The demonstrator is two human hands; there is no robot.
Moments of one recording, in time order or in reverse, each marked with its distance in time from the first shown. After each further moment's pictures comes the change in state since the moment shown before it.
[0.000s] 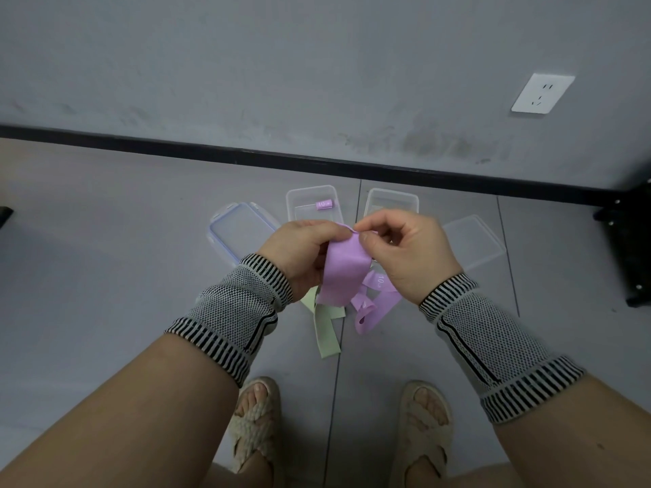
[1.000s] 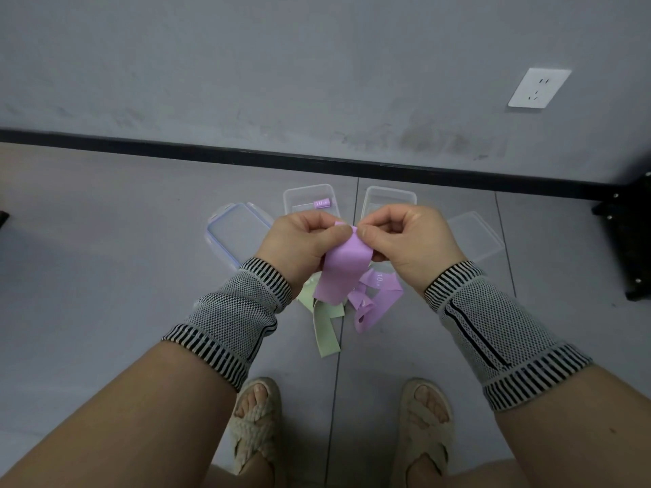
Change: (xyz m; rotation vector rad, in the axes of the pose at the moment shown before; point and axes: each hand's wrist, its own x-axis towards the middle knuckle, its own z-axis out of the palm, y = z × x) left_hand 0.002 -0.005 0.002 0.149 0.052 0.236; right_hand 0.009 0.000 -0.007 0.103 -0.021 0.155
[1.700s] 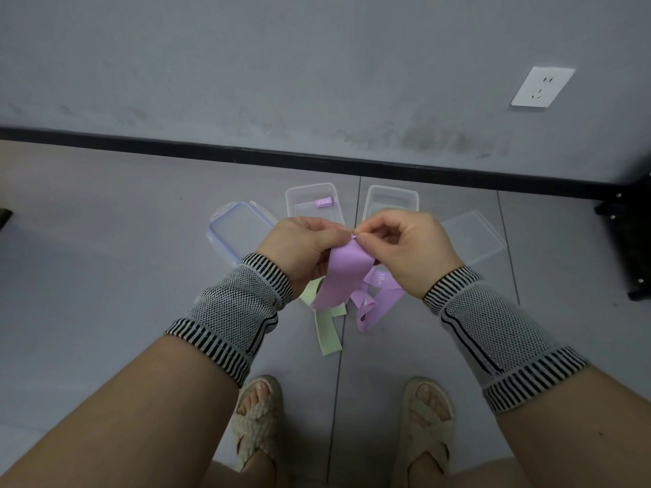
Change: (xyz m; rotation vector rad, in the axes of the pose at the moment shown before) left_hand 0.000 0.004 -0.003 -0.079 -0.032 -0.177; right_hand -0.003 0.007 0.001 -0.246 -0.015 -0.157
